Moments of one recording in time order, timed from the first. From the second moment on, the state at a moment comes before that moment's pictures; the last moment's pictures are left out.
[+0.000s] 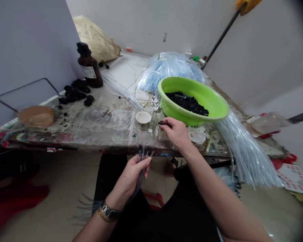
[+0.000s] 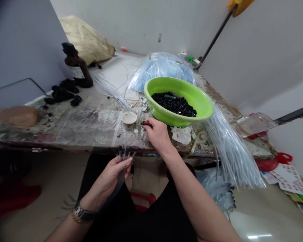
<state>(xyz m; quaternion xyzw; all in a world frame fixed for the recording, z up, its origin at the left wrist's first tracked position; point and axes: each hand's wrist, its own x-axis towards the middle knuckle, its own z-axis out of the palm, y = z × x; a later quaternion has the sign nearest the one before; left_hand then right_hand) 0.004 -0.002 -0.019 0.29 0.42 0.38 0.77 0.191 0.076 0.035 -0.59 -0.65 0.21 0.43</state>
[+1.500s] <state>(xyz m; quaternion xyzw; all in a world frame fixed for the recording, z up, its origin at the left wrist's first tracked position) -0.010 0.006 -0.021 0.26 0.42 0.43 0.75 0.149 0.132 0.066 -0.56 -0.77 0.00 0.32</state>
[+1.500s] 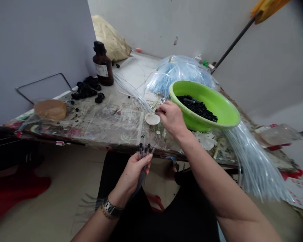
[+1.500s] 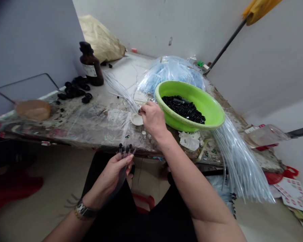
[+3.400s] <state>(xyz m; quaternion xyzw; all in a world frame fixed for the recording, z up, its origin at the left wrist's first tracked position) 0.000 -0.009 -0.008 0.36 0.43 0.40 0.72 0.173 -0.018 0.046 -0.58 -0.70 0.27 0.32</state>
